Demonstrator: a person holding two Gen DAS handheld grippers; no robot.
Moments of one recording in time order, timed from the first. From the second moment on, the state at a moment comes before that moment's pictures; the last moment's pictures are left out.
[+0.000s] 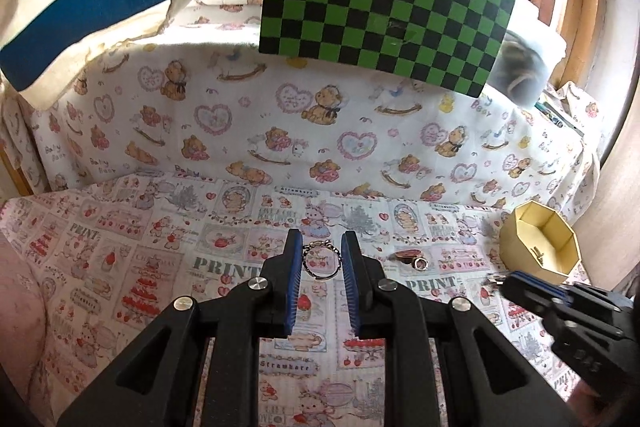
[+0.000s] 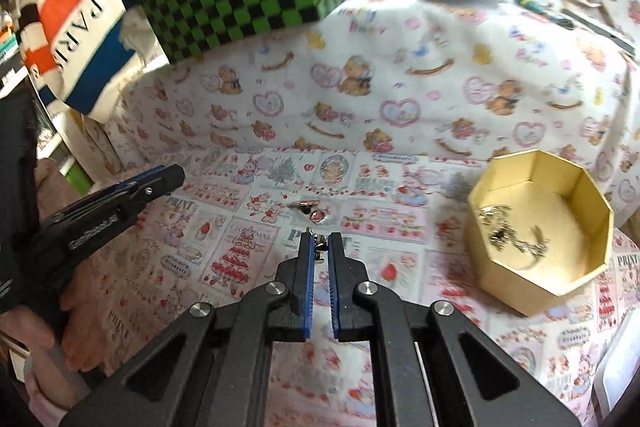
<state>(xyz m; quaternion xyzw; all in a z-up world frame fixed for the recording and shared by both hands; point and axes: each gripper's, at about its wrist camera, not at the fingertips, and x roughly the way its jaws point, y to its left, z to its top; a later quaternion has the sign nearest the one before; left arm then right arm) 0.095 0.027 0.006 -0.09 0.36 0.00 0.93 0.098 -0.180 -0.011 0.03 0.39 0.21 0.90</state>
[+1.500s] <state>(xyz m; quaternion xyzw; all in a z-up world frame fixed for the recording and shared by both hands) 0.126 -0.108 0.060 -0.12 0.32 -0.17 0.92 0.094 -0.327 0.046 0.17 0.29 0.08 0.94</state>
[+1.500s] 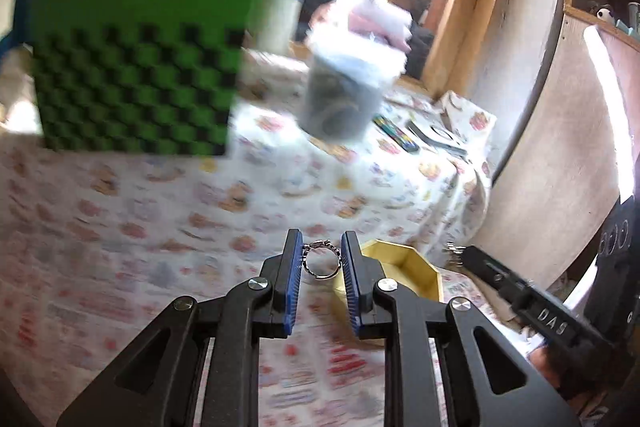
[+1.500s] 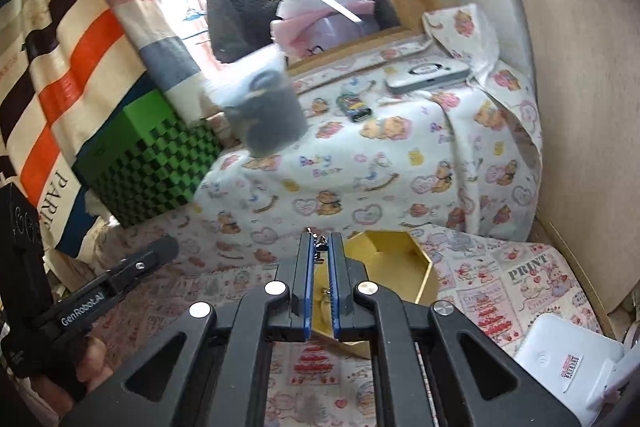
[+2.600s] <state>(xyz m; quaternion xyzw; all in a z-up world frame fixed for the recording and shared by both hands) 0.144 -0.166 -0.010 -0.08 0.37 -0.25 0.89 0.129 -0.347 0.004 0.20 0.39 0.03 0.90</state>
